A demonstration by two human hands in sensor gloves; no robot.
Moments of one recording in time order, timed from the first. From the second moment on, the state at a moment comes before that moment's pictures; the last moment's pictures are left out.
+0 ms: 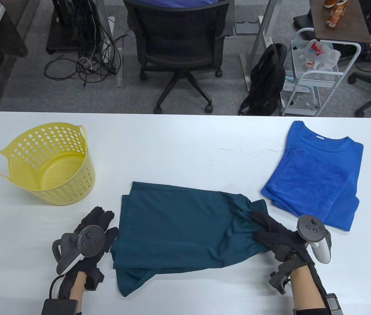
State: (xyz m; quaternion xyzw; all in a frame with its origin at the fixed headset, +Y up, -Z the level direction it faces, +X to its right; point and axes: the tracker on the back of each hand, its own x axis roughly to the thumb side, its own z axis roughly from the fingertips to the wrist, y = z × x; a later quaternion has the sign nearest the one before) left_hand -0.264 -0.748 -0.177 -0.02 -0.02 0.11 0.99; right_hand 0.271 -0.769 -0.212 0.07 0.16 0.82 0.54
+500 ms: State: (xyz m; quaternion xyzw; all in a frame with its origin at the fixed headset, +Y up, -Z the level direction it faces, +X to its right) left_hand -0.270 -0.743 -0.175 -0.02 -0.01 0.09 1.00; right_hand 0.093 -0.633 -0.209 0.11 0.06 0.99 0.05
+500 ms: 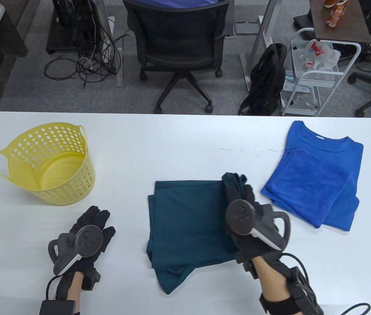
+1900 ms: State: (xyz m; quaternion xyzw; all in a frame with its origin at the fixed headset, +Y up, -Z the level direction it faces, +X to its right) left_hand -0.077 -0.688 -0.329 -0.28 -0.29 0.14 0.91; right_hand 0.199 -0.678 -0.239 0.16 -0.08 0.89 0.42
